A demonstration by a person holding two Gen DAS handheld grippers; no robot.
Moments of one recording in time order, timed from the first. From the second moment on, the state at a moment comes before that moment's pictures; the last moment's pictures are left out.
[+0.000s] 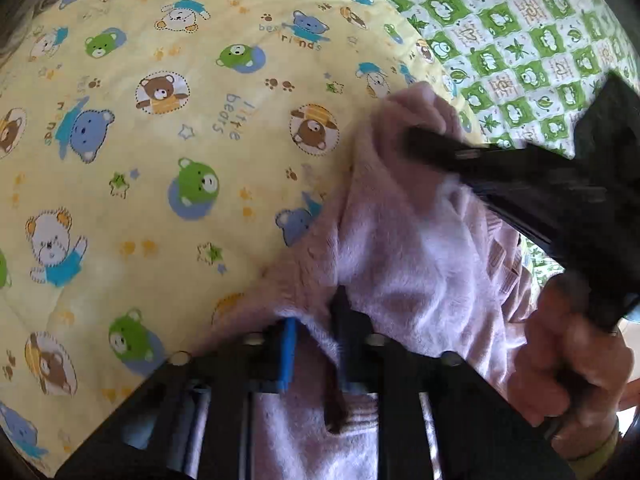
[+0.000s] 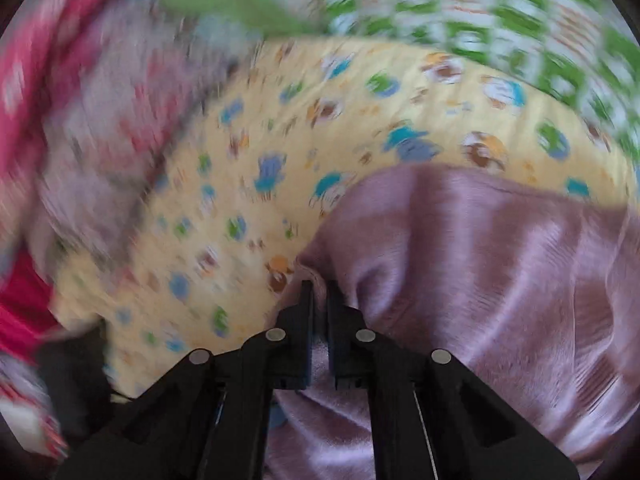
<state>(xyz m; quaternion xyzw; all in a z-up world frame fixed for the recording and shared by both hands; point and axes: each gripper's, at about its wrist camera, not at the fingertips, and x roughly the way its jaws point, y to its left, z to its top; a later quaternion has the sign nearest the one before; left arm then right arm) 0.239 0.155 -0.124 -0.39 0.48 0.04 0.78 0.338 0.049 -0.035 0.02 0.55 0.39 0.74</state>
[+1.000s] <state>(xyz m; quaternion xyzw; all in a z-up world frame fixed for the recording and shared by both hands) 0.177 0.172 -0.060 -0.28 0.47 -0.02 0.84 0.265 -0.181 -0.012 0.20 0.47 0.22 0.83</state>
